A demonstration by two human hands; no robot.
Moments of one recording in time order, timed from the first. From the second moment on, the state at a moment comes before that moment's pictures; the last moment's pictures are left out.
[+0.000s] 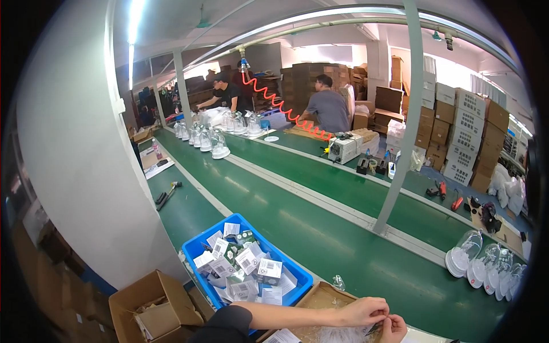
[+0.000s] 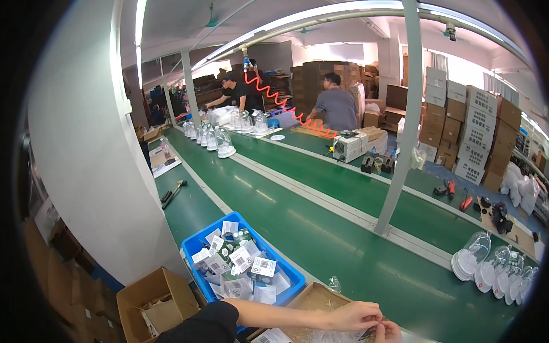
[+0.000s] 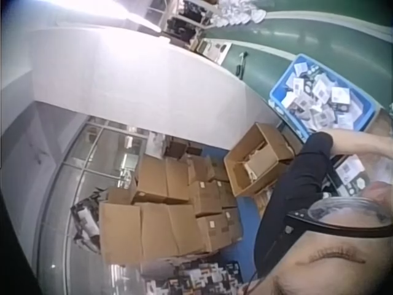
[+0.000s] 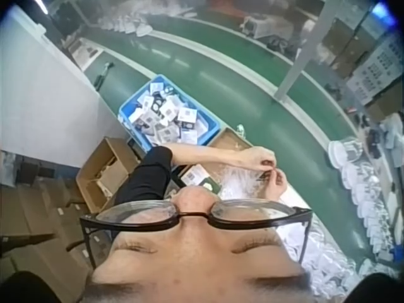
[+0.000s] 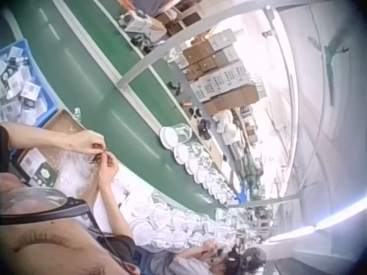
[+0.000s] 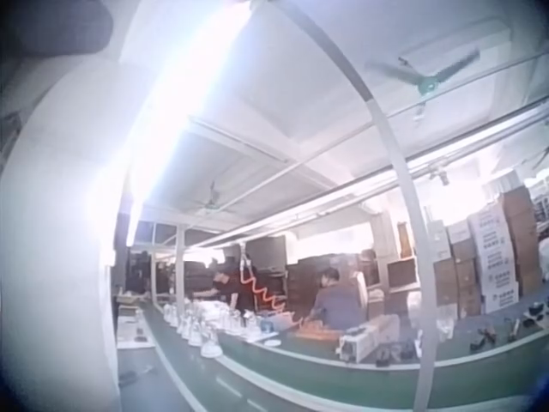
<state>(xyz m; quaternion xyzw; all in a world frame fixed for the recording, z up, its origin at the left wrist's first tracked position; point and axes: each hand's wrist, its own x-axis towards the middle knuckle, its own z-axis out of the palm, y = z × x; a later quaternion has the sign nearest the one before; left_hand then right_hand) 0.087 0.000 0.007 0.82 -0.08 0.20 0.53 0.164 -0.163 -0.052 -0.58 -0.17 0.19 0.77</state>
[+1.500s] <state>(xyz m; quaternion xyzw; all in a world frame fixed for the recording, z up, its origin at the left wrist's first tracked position) 0.086 0.003 0.007 0.82 -0.09 0.18 0.54 0.155 -0.159 -0.031 -0.57 -0.17 0.21 0.78</state>
